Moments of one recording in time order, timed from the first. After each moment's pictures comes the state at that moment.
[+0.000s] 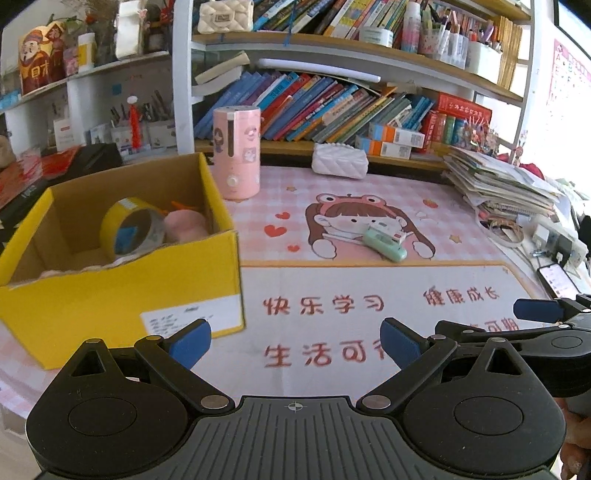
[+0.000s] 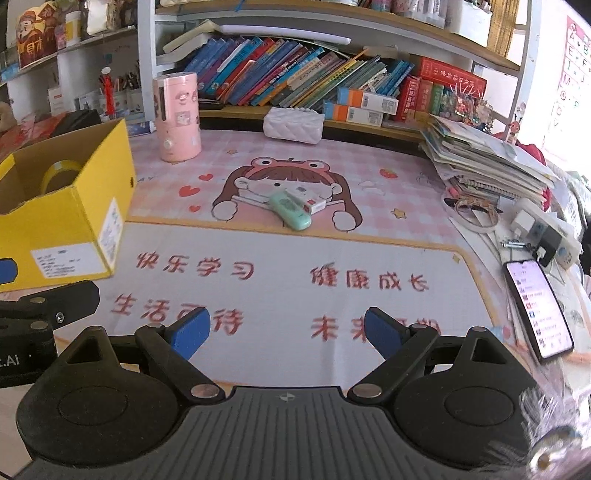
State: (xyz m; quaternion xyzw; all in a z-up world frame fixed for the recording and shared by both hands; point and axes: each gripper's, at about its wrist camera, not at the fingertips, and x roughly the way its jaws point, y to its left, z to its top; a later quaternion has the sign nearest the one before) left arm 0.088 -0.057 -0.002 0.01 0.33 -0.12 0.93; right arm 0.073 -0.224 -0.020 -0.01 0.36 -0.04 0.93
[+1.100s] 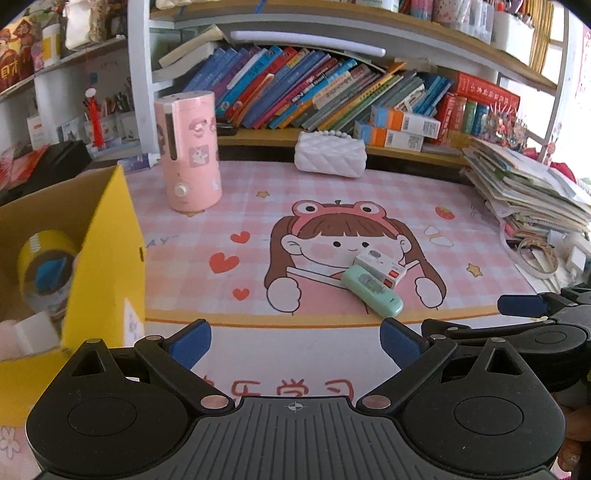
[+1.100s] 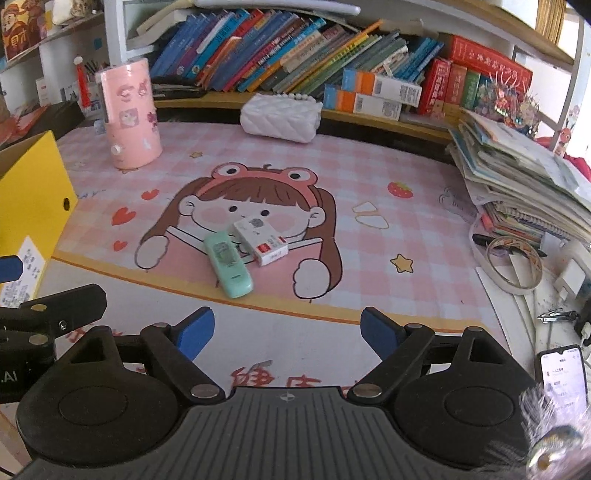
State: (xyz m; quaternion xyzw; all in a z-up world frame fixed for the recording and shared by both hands) left arm 0.196 -0.148 -0.020 0.02 0.37 -0.09 0.92; right arm 0.208 -0.309 -0.041 -0.02 0.40 0.01 0.92
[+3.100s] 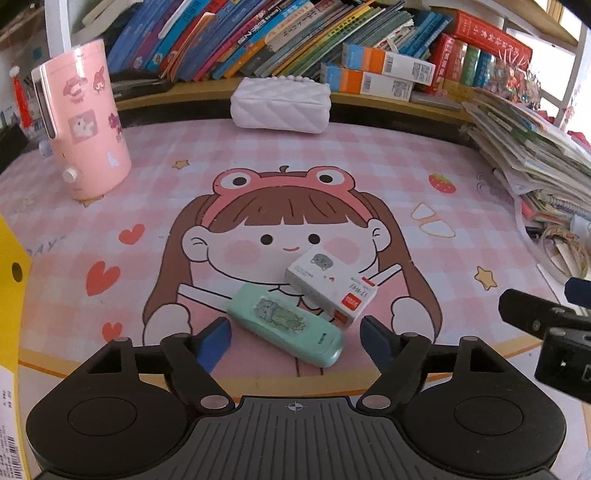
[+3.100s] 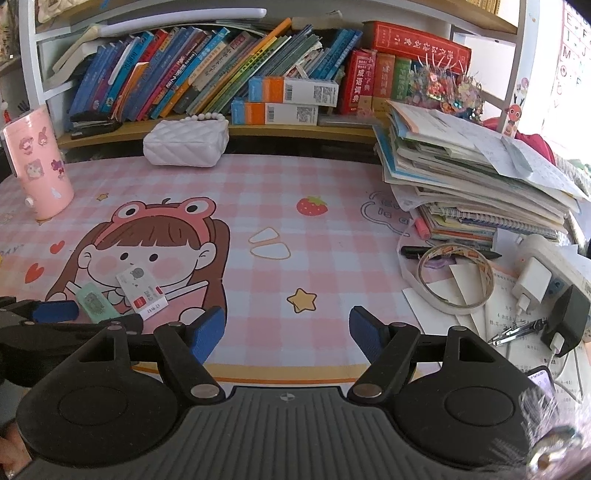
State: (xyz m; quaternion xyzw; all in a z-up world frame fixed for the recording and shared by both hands) left arm 0.289 -0.233 -0.076 0.02 0.43 -0.12 0.89; right arm 0.242 -0.387 -0.038 0.01 0.38 -0.07 0.92
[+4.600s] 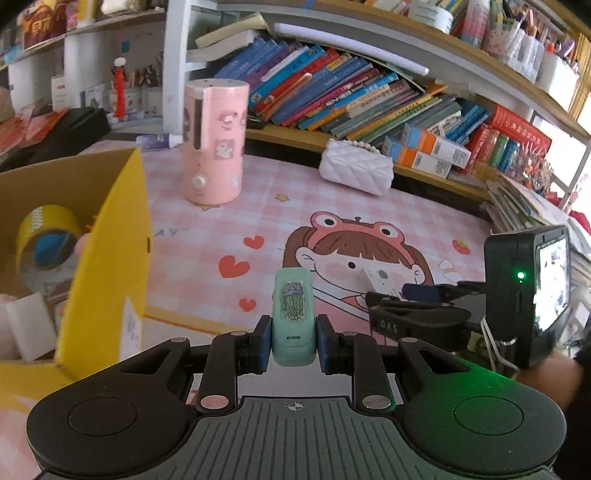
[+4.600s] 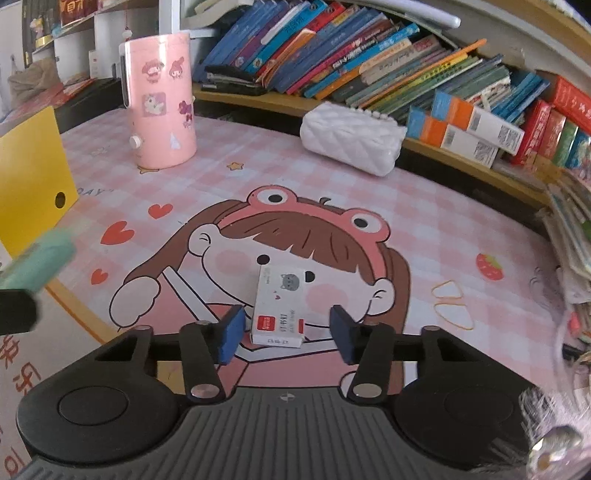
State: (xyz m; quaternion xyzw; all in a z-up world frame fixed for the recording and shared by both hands) left arm 0.215 -0.132 -0.015 -0.06 0.38 -0.06 0.92; right arm 0.312 -0.295 -0.083 -0.07 0.38 0.12 0.92
